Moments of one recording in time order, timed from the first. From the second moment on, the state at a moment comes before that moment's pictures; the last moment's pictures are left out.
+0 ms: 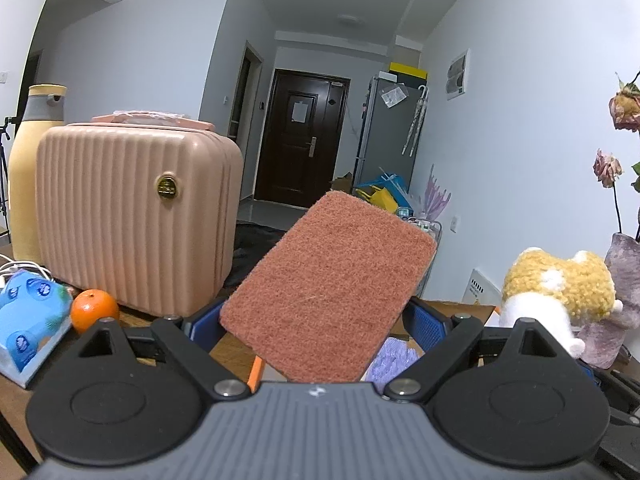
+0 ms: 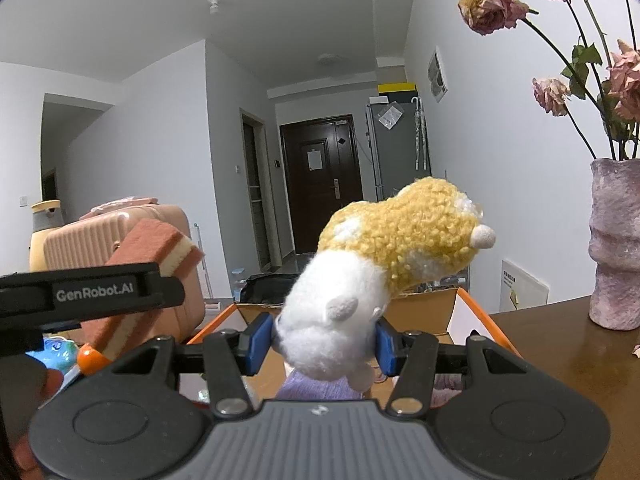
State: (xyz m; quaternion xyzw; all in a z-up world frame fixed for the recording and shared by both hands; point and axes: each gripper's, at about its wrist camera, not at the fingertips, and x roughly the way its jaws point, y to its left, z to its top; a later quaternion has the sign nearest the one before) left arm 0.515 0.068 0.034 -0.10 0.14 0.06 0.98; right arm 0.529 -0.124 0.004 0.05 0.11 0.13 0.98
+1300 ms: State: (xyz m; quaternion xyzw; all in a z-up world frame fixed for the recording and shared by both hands) left arm 0.584 0.057 0.003 -0.06 0.19 0.08 0.98; right arm 0.604 -0.127 -0.013 0.05 0.18 0.09 0.98
